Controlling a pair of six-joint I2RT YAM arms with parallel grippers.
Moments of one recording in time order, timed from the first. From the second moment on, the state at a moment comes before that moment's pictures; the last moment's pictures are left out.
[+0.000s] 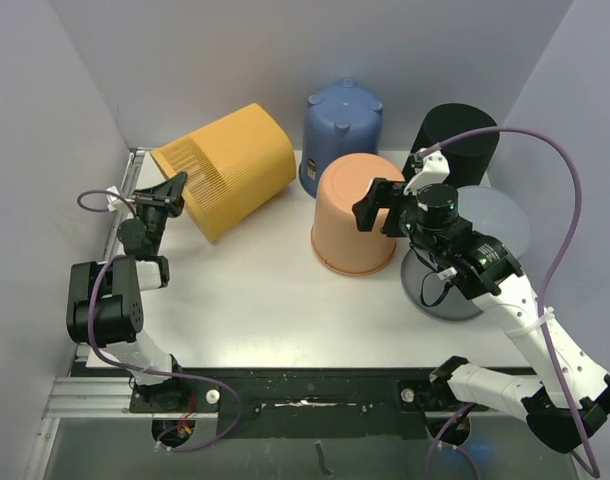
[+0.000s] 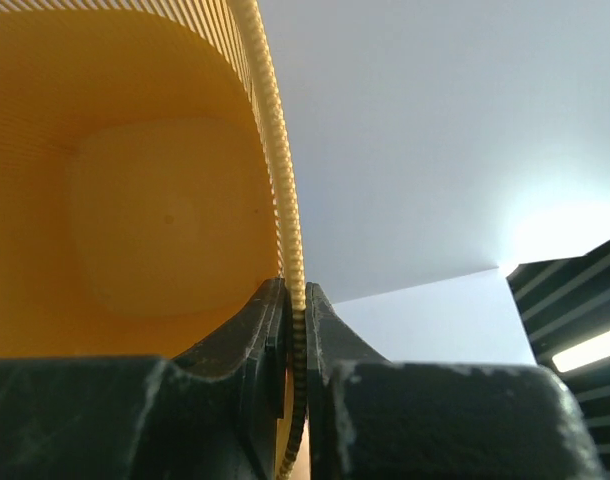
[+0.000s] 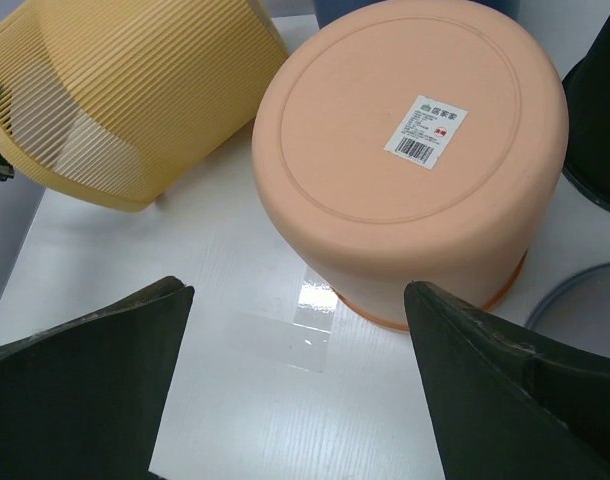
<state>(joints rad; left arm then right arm) 0.16 1.67 0.61 1.35 0.31 -1.65 0.62 1.06 1.29 -0.61 0.24 0.45</state>
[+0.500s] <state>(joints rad) 0.19 1.66 0.45 1.54 0.31 -1.80 0.62 1.30 1.49 -0.56 0.16 0.37</state>
